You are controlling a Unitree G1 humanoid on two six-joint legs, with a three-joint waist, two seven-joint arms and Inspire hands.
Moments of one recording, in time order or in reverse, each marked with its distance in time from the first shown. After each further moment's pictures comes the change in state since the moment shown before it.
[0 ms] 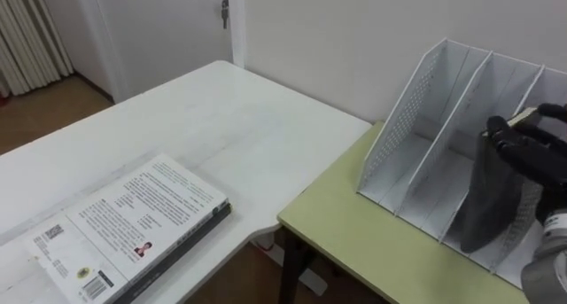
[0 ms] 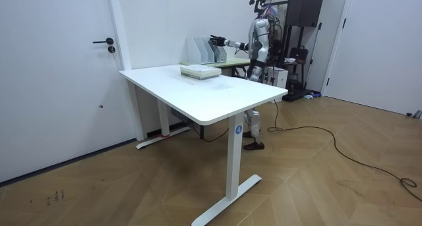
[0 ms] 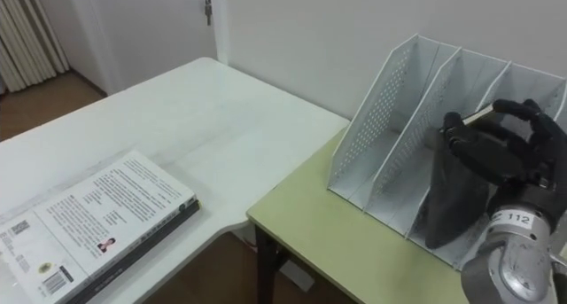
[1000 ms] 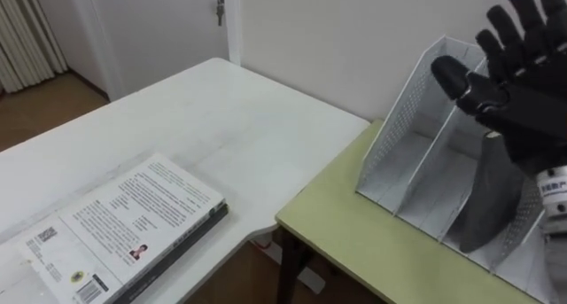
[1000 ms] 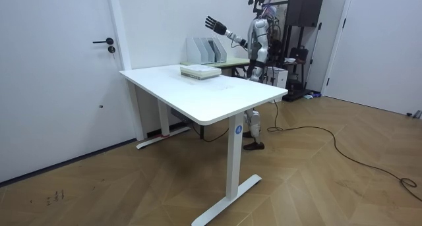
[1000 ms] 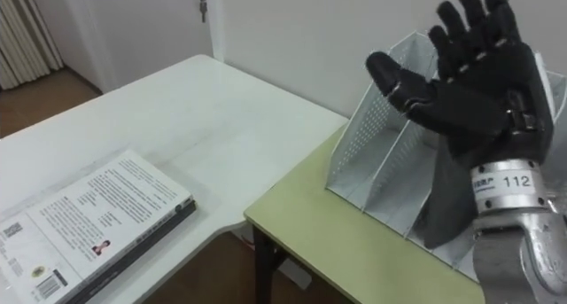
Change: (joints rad) left arm 0.012 0.015 0.050 0.019 0.001 -0.017 -0.099; right arm 0.014 -0.088 0.043 -0.367 0.213 0.049 0.662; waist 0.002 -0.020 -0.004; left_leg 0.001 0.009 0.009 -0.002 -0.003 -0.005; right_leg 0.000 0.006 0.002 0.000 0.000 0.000
